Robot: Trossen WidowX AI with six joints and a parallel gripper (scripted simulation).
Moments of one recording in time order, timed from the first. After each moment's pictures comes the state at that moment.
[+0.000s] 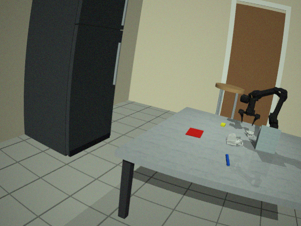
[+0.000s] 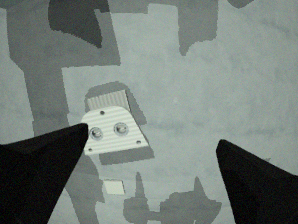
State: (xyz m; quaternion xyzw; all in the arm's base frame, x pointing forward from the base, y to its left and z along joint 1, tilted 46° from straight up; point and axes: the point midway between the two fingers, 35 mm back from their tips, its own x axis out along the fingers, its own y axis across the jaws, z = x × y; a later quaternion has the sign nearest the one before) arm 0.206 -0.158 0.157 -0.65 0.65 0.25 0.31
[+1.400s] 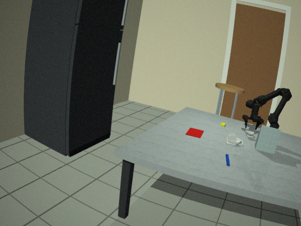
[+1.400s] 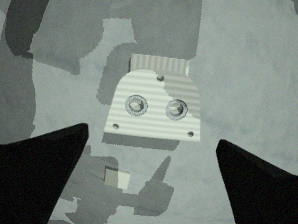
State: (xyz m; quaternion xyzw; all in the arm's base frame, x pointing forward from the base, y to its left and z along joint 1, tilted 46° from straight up) arm 0.162 -0.213 0.156 -0.70 0.61 0.33 0.18
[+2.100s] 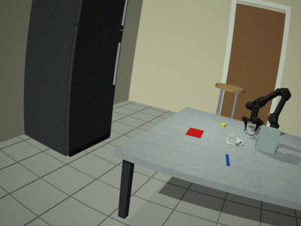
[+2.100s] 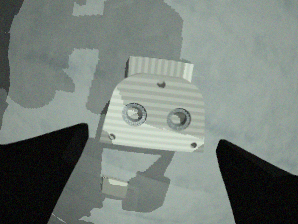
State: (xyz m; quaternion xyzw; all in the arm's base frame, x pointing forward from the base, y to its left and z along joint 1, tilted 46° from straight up) arm 0.162 -0.221 0.146 -0.69 0.61 0.33 0.18
